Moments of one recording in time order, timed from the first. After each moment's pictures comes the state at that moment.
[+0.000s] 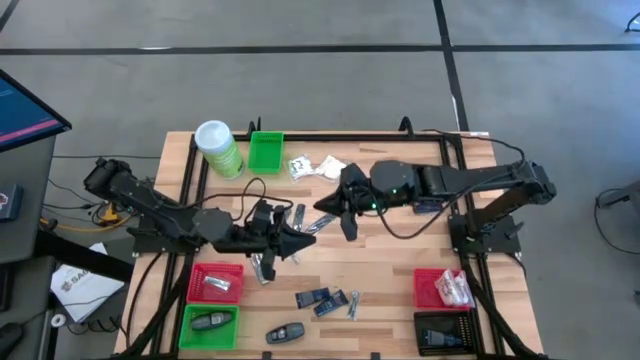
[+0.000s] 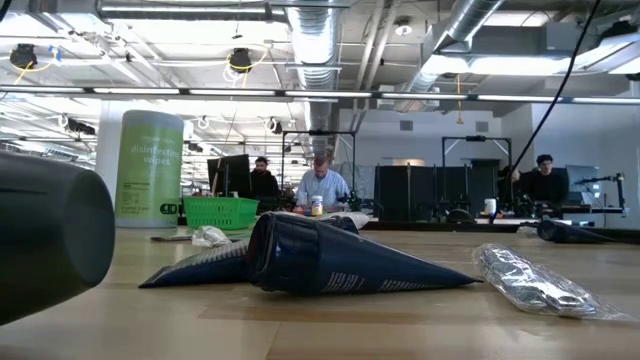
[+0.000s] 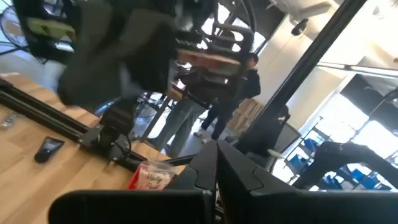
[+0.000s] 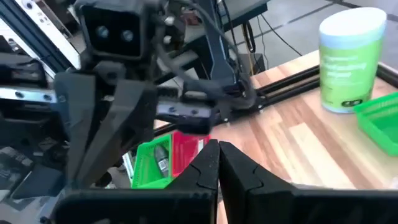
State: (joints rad) left arm -0.44 1.30 0.99 0.43 -0.45 -0.54; right arm 0.14 1.49 1.47 -0.28 0.10 0.45
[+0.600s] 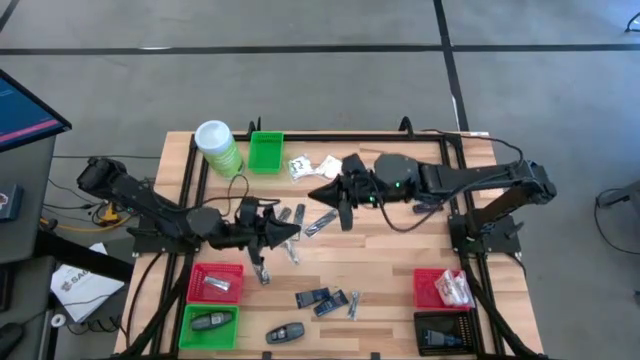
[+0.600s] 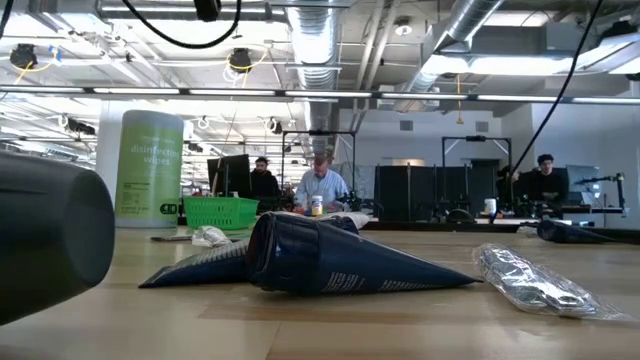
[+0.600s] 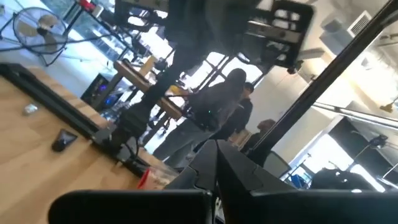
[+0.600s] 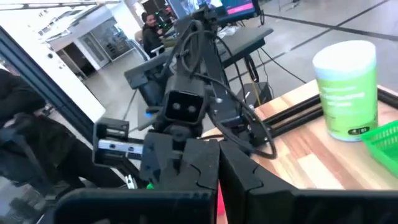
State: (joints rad) left arm -0.40 1.19 0.63 0.79 -0.47 -0.63; right arm 0.09 1.49 1.43 -0.11 0.08 0.50
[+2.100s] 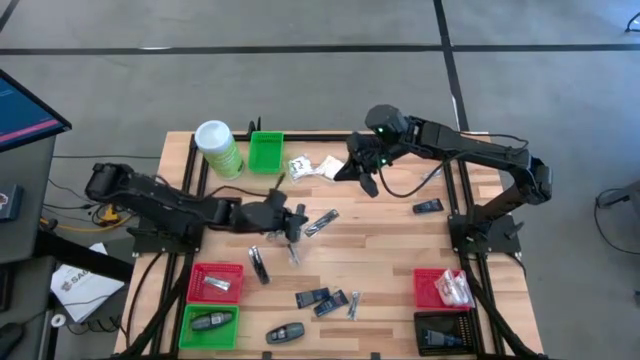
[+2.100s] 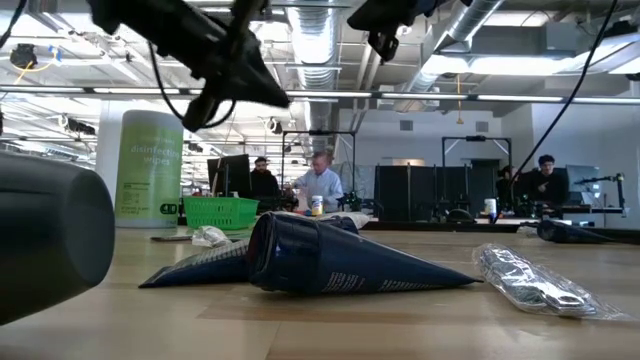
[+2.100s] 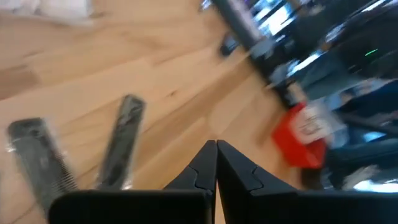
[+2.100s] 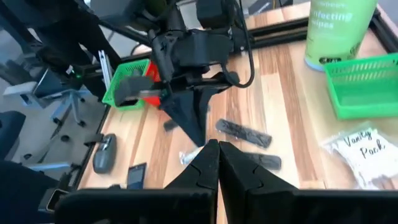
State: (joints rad) left arm -0.14 1.36 0.73 0.09 -0.37 -0.99; right arm -0.32 1.49 1.44 -0.57 -0.52 -0.01
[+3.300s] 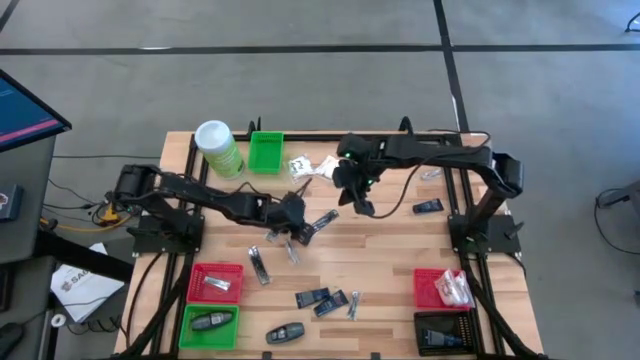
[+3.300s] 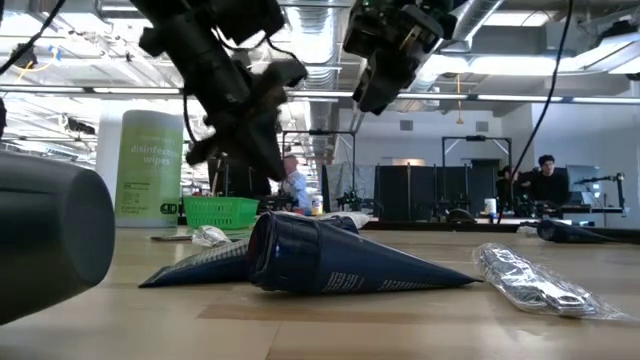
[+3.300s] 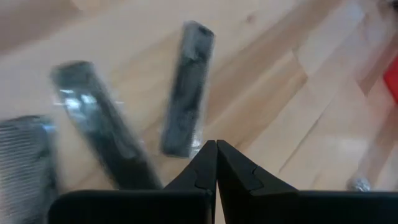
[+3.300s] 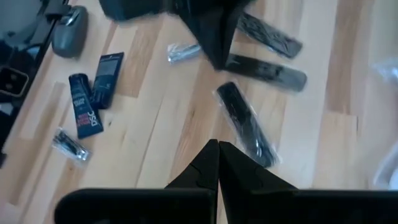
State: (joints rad) left arm -0.06 1.62 0.90 -0.20 -0.19 -0.94; right arm -0.28 1.71 1.44 -0.80 -0.47 -0.37
